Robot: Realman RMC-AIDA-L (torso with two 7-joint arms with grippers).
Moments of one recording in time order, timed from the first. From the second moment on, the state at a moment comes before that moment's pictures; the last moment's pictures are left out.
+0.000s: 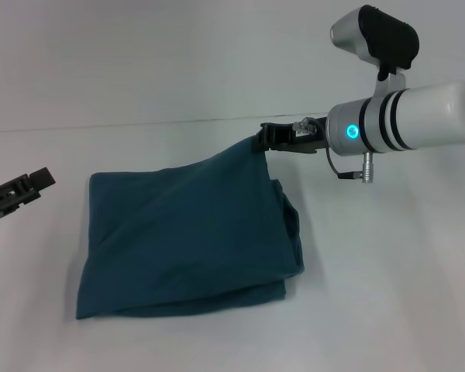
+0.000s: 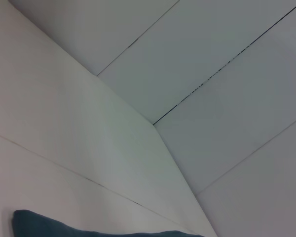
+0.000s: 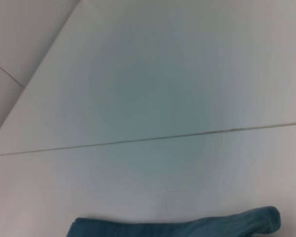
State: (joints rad) left arm -0.42 -2.11 0.35 0.81 1.97 1.56 -2.07; right arm 0.98 2.09 -0.86 -0.46 -2.28 -0.80 2.50
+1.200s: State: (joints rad) left arm -0.45 -2.10 0.39 0.81 2.00 1.55 -2.10; right arm 0.93 1.99 -0.88 -0.56 -2.35 -1.03 2.70
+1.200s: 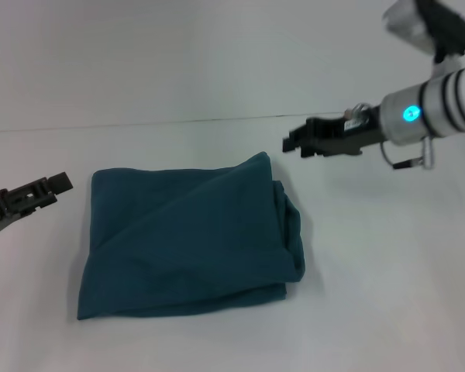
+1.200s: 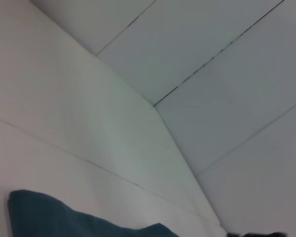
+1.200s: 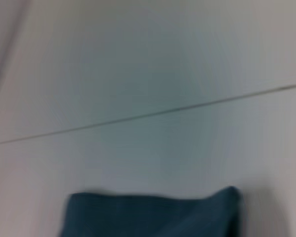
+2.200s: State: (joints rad) left arm -0.61 -2.13 0.94 0.70 2.02 0.78 -1.82; right arm 0.41 1.93 -0.70 -0.67 -1.88 -1.47 2.17
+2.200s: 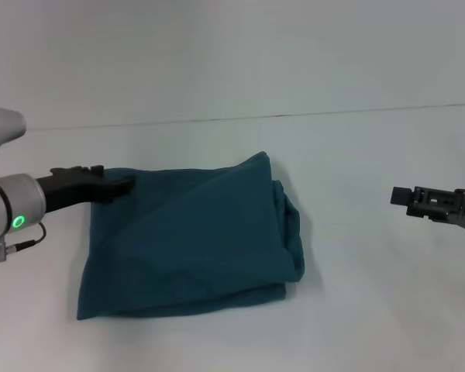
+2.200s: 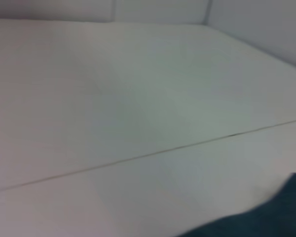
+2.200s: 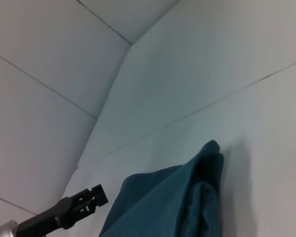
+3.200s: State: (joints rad) left arm -0.70 -2.11 0.96 0.54 2.08 0.66 -1.85; right arm 0.43 1.94 -0.69 -0.65 -1.88 -1.46 2.16
